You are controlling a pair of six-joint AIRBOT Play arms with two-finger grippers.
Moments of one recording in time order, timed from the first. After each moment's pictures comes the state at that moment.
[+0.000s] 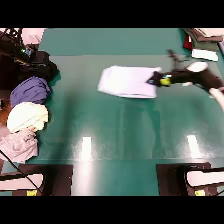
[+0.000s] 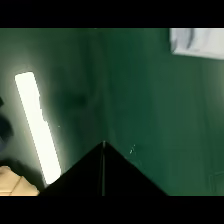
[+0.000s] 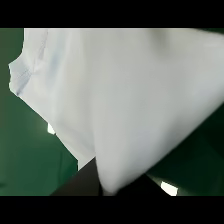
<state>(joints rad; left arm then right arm) -0.01 -1.43 1.80 1.30 -1.48 -1.44 -0.09 -1.52 1.24 -0.73 0.99 1.22</state>
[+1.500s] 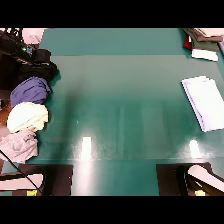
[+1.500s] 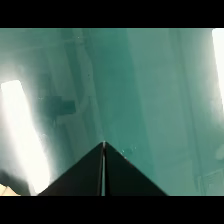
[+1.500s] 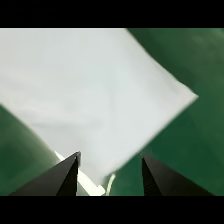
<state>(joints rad) -0.01 -1.43 1.80 1.24 -1.46 -1.44 -0.86 -1.15 1.20 -1.35 1.33 1.41</state>
